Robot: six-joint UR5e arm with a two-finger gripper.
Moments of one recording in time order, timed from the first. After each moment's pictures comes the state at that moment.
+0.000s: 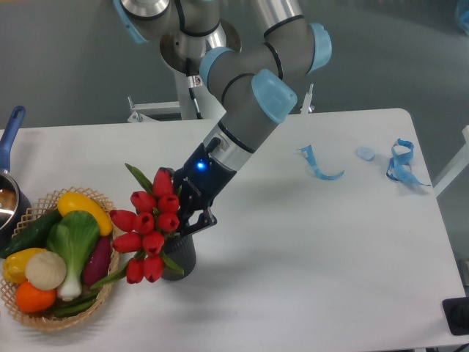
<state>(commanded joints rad) 2.48 -1.76 -1.81 -0.79 0.60 1.11</state>
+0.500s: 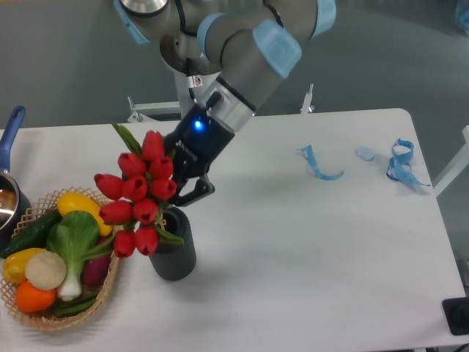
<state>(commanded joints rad) 2.50 -1.69 -1.72 -0.80 0.54 0.90</state>
